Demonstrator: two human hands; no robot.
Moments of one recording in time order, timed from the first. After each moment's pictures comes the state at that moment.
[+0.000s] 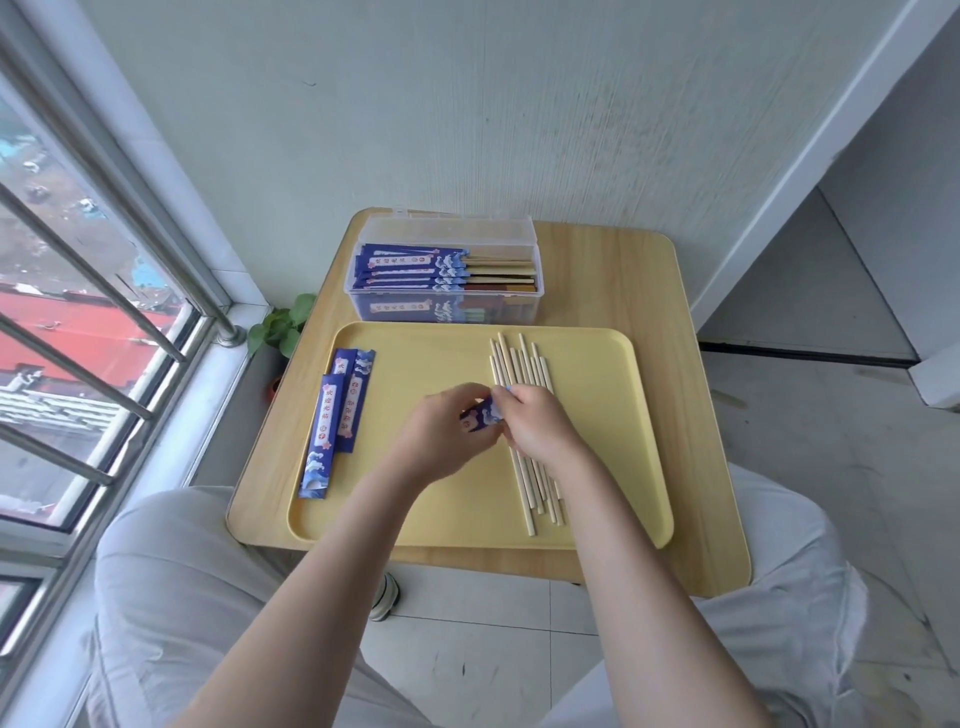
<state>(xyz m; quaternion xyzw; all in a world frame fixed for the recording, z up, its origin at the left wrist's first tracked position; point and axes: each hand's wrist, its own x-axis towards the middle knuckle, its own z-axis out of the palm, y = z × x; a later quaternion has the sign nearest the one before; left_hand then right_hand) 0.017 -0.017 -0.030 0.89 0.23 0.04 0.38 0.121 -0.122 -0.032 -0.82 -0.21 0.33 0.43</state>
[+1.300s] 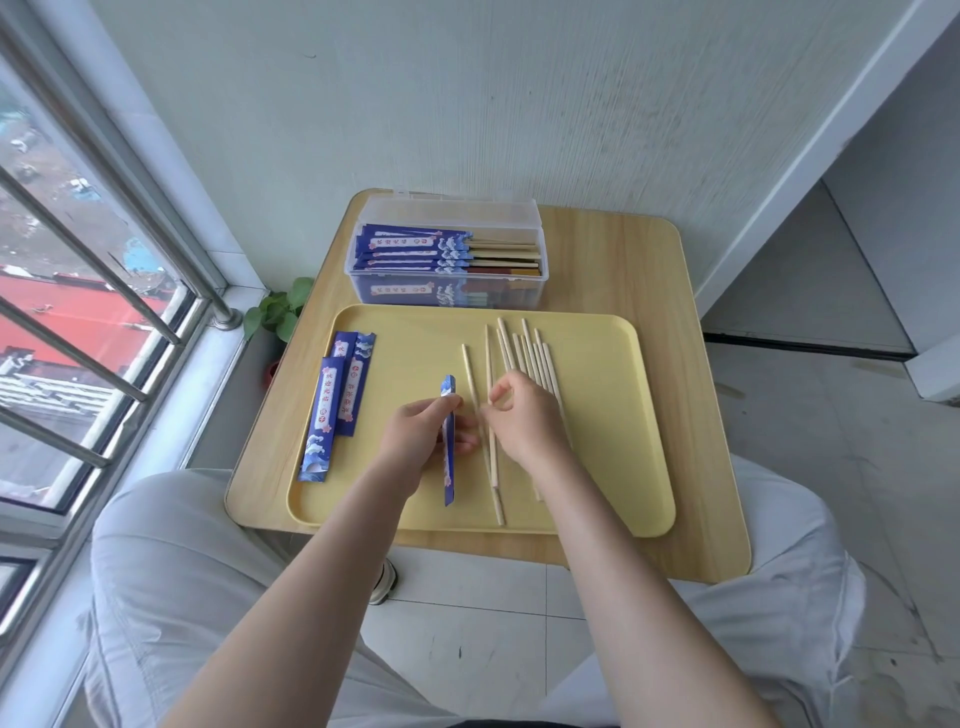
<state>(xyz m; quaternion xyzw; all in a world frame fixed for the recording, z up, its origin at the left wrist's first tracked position) 0.002 -0.014 -0.061 0.51 0.43 0.07 0.74 0.101 -0.119 -0.047 -0.88 -0.22 0.22 0.35</state>
